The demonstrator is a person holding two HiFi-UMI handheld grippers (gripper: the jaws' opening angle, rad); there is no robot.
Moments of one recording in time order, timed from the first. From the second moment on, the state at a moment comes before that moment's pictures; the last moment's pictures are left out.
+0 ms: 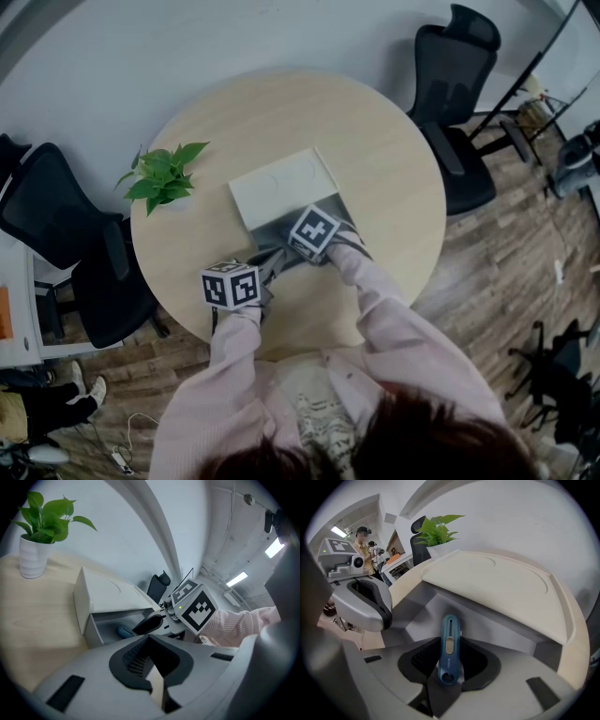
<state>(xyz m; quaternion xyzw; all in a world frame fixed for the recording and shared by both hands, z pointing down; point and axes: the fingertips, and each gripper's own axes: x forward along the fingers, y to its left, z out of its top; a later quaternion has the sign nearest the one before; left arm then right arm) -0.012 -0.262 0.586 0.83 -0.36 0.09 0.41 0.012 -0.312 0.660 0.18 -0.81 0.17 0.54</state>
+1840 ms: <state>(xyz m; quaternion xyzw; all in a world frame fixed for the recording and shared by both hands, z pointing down) -0.016 -0.247 0.579 0.84 -0.36 0.08 0.40 0.001 -0.296 0.601 0.25 -0.86 0.17 0.40</state>
